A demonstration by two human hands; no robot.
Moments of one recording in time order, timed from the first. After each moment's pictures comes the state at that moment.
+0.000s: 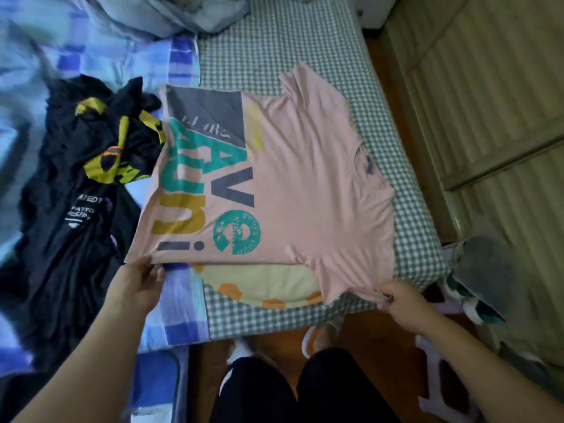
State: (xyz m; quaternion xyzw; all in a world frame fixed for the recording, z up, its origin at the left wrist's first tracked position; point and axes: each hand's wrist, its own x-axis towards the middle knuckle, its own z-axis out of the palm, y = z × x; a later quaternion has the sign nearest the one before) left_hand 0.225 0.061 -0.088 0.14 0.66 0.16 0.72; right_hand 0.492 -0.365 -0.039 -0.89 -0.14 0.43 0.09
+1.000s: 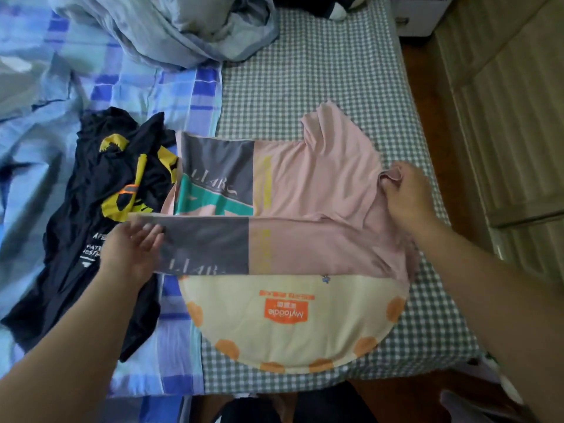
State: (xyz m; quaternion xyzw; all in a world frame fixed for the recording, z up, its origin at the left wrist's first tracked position) left_hand 0.346 0.161 -0.037 0.16 0.62 0.29 0.71; right_hand 0.729 -0.141 -0.009 -0.95 -0.18 0.11 0.24
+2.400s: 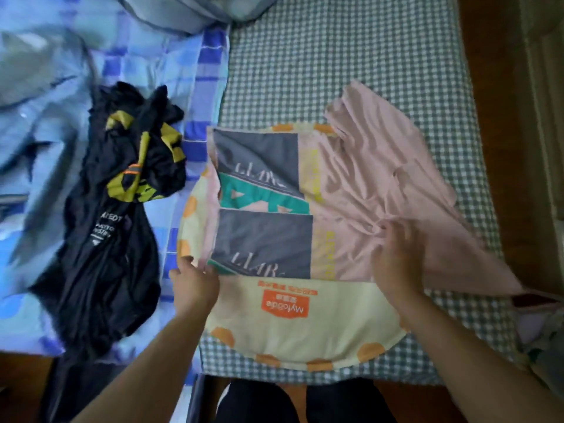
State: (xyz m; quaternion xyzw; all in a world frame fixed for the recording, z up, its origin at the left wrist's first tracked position) left_hand 0.381 0.006 -0.091 0.61 0.73 -0.03 0.31; right_hand 0.657 -0.214 -0.124 -0.94 -0.27 0.11 0.16
